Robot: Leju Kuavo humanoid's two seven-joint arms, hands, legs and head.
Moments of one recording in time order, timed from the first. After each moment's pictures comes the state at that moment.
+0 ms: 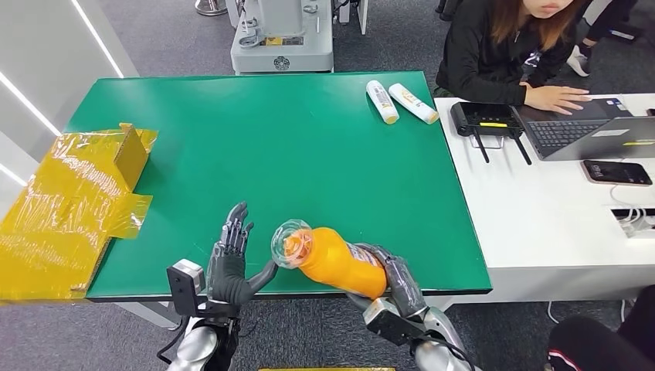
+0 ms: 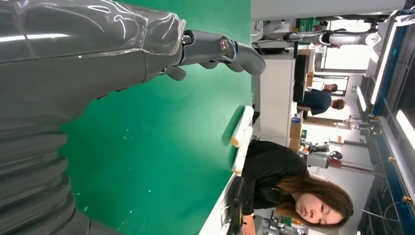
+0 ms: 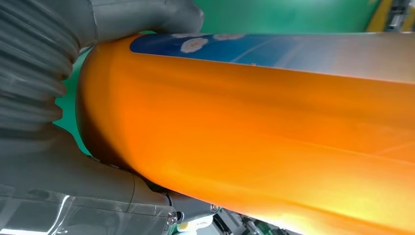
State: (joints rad) left arm -0.11 -0.08 -0.35 -1.13 0.08 0.09 -0.67; right arm -0.22 -0.16 0.67 -1.16 0.27 -0.42 -0.53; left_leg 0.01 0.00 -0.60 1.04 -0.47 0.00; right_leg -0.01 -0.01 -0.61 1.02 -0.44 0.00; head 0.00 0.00
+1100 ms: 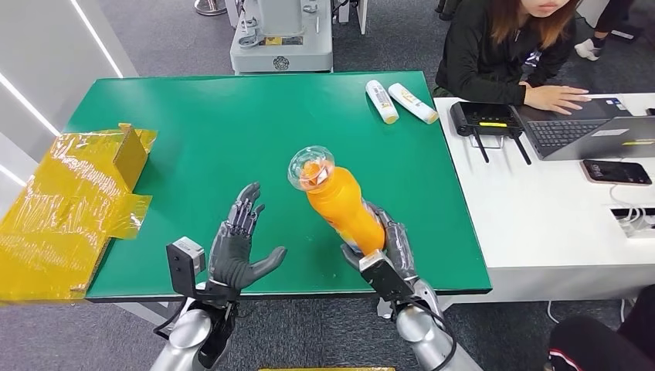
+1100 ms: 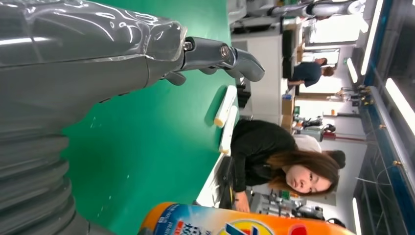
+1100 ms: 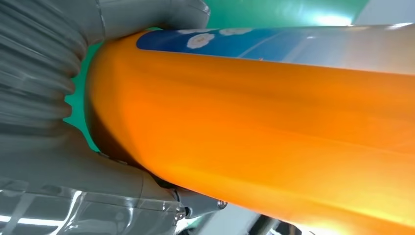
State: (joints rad) left arm -0.16 -0.06 -0.37 -1.24 0.04 0.02 -0.54; right arm -0.30 0.04 0.46 -1.06 0.33 -0.40 -0.50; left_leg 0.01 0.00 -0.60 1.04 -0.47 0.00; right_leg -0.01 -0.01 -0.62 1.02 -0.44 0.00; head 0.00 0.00
